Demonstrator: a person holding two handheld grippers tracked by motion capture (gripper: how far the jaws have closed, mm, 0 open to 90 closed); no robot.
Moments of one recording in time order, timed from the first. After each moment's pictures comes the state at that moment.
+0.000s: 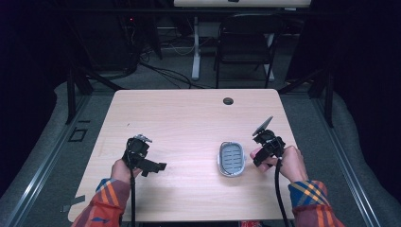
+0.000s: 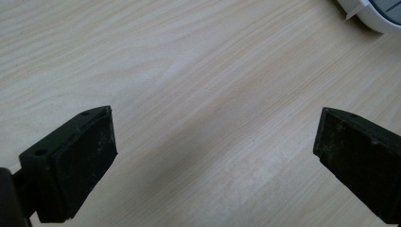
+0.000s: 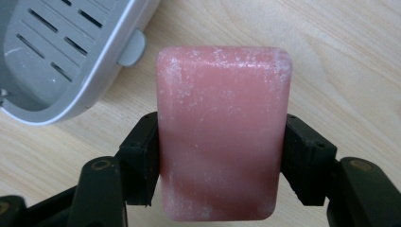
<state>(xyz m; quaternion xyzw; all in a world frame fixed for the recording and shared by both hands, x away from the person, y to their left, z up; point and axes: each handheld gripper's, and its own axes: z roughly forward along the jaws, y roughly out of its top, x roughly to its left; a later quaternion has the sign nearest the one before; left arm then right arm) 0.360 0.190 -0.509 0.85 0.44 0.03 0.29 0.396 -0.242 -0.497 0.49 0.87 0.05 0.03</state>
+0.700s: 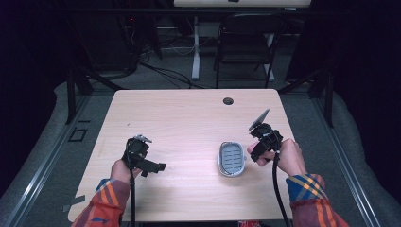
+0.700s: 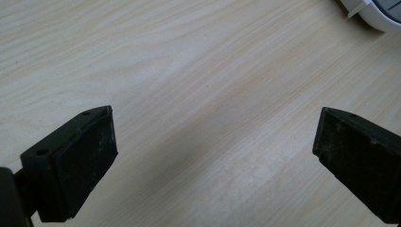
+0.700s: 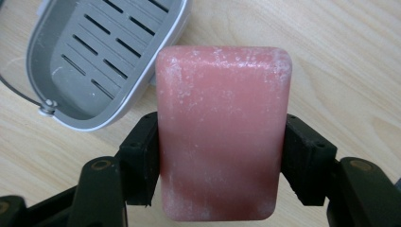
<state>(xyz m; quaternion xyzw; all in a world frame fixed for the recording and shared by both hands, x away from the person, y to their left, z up) 0.360 0.190 -0.510 0.85 0.44 0.03 0.29 0.399 -0.227 -0.472 0.49 0.87 0.06 0.04</state>
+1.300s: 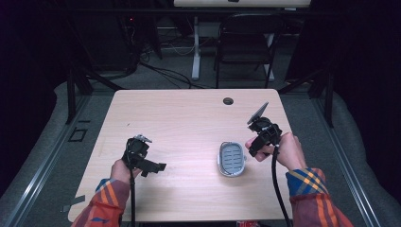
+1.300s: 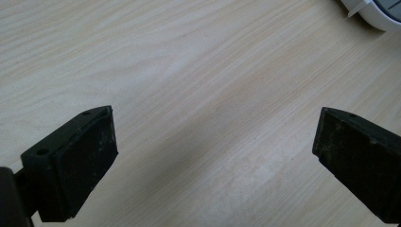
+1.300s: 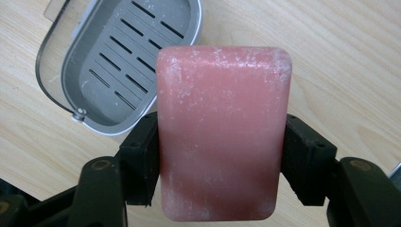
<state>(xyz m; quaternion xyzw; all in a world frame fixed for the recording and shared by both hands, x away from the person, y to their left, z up) 0.360 0.191 -0.509 0.85 0.44 0.03 0.29 0.405 -0.220 -0.451 0.49 0.87 0.07 0.03</state>
